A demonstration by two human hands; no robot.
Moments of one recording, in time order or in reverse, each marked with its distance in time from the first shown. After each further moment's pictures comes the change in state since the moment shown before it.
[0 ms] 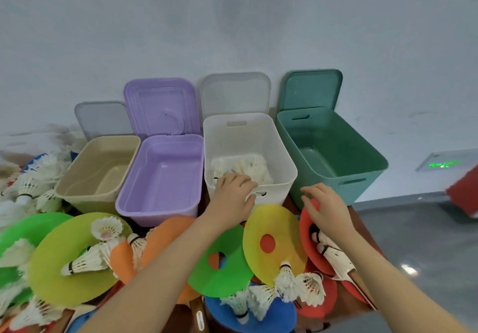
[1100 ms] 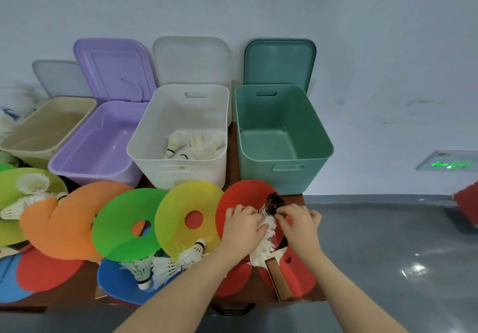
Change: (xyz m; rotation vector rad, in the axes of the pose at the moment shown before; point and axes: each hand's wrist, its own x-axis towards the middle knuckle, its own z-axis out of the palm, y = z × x) left_hand 0.026 0.191 0.181 0.050 -0.202 -0.302; right_hand -0.059 0.160 -0.009 0.080 -0.161 0.151
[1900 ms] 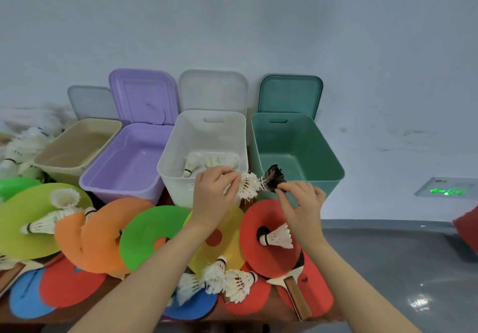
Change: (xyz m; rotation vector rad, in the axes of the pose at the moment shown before) left_hand 0.002 -0.073 -0.129 -0.225 0.885 0.162; right_hand 0.035 -0.101 -0.040 0.193 0.482 -0.350
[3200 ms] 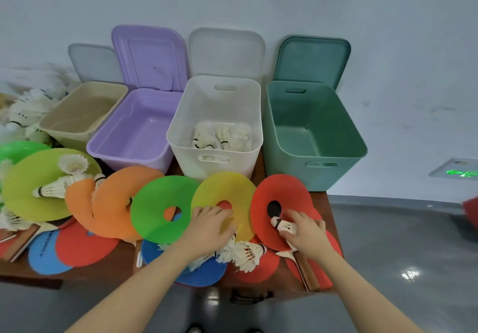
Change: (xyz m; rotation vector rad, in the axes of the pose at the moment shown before) left_hand -0.113 -0.043 -0.024 0.250 -0.989 -0.222; right_hand -0.091 0.048 0.016 -0.373 -0.986 0.359
